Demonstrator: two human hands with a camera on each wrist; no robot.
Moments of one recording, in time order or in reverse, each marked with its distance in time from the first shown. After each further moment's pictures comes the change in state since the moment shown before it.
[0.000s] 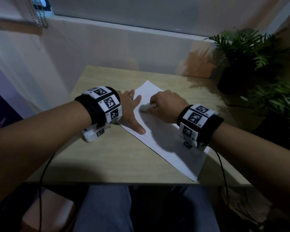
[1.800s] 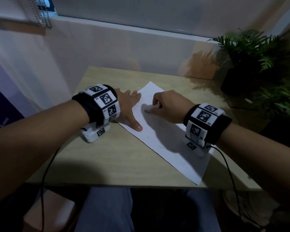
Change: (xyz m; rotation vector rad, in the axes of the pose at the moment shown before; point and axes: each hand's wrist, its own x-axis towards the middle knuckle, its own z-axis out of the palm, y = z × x) left_hand -0.003 -0.015 -0.007 -0.021 -0.009 0.012; right_hand 0.008 0.013 0.000 0.151 -0.047 -0.014
